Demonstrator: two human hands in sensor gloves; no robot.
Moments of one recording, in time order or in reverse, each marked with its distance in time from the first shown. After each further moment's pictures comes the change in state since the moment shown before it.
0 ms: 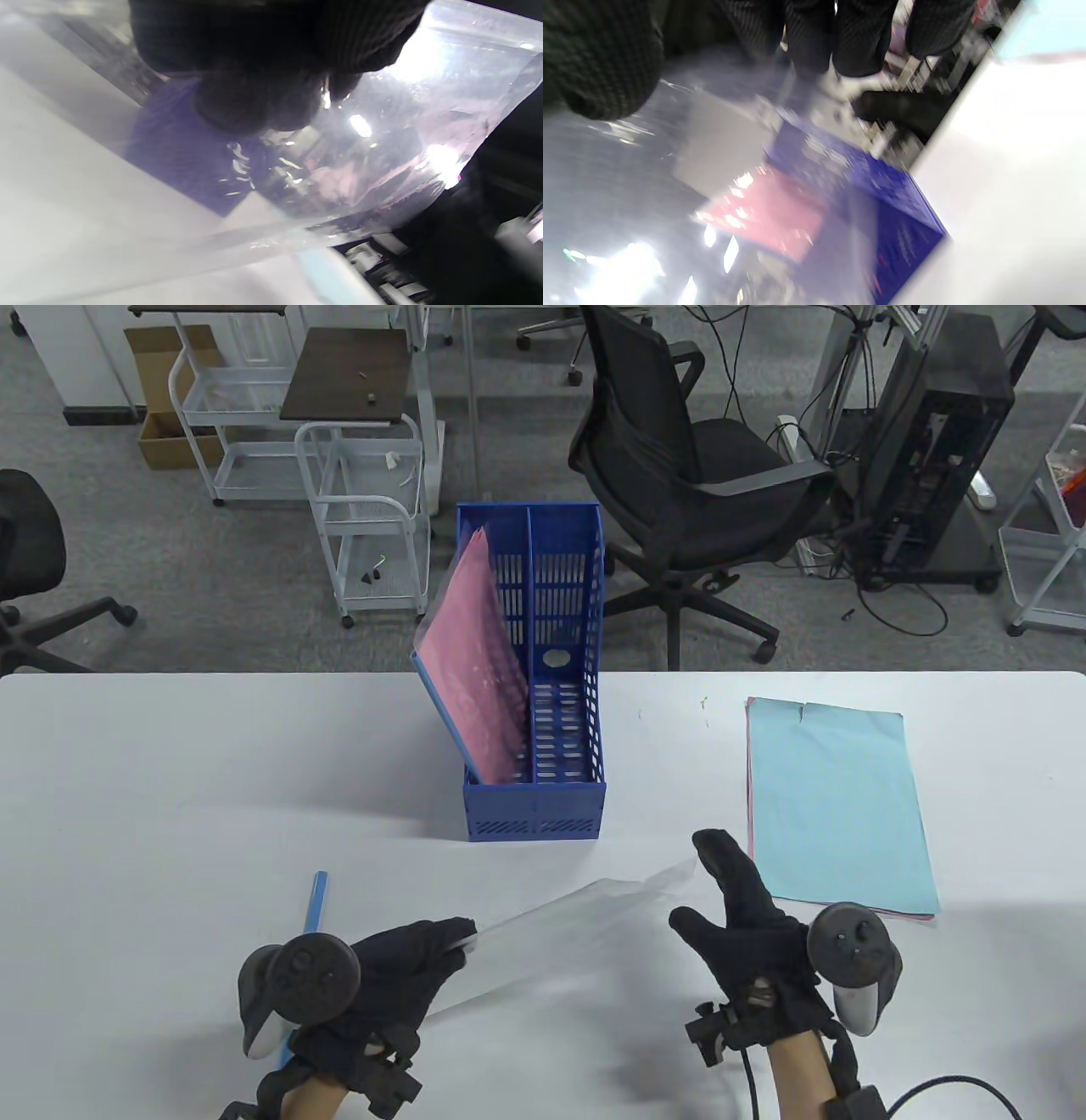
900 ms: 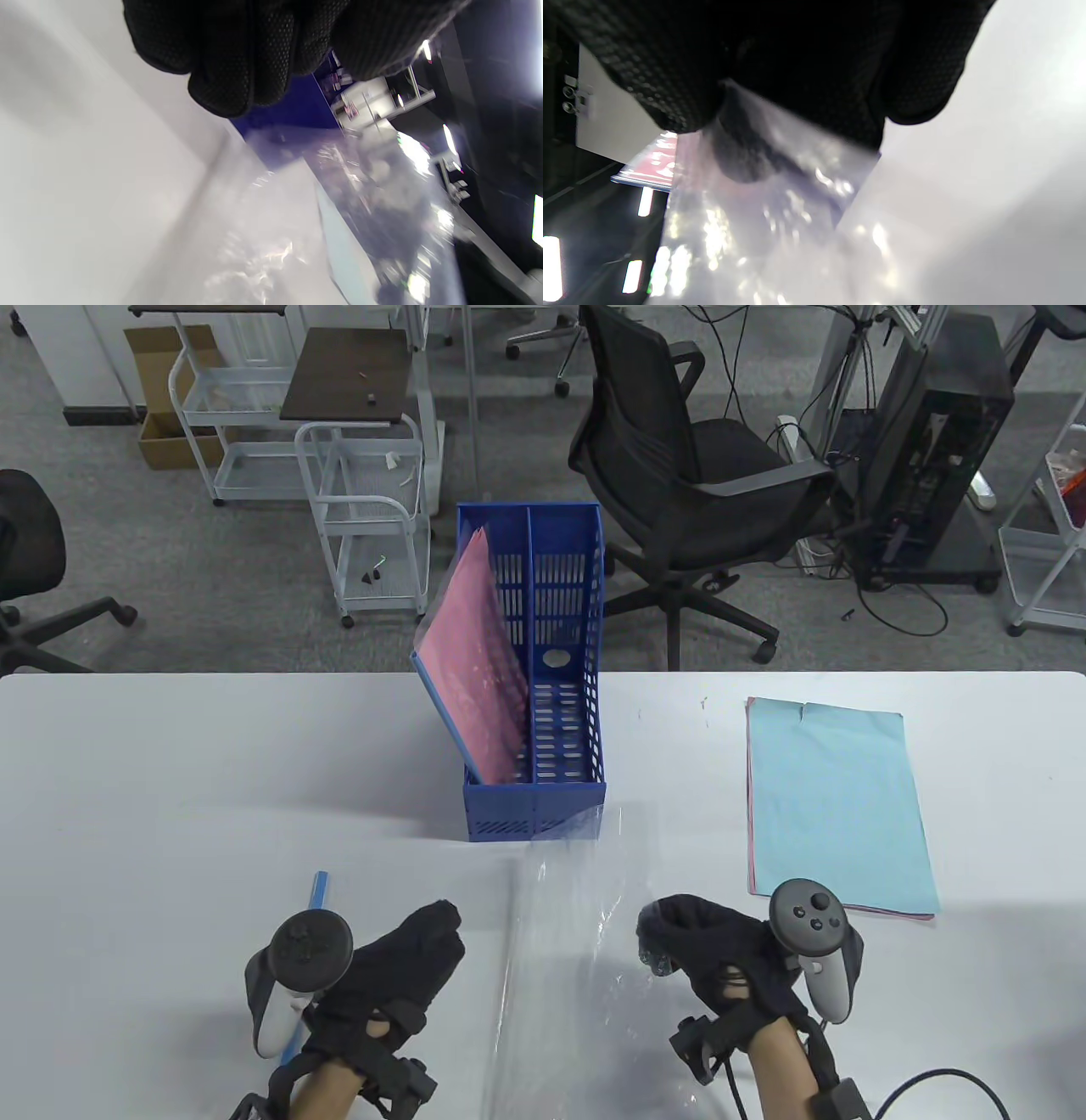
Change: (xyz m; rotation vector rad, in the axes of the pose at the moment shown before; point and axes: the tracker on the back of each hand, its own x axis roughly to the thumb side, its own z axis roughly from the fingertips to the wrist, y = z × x) left_hand -0.028 -0.035 -0.005 -0.173 0.356 0.216; right_hand 0.001 0.032 -0.003 0.017 0.225 0.066
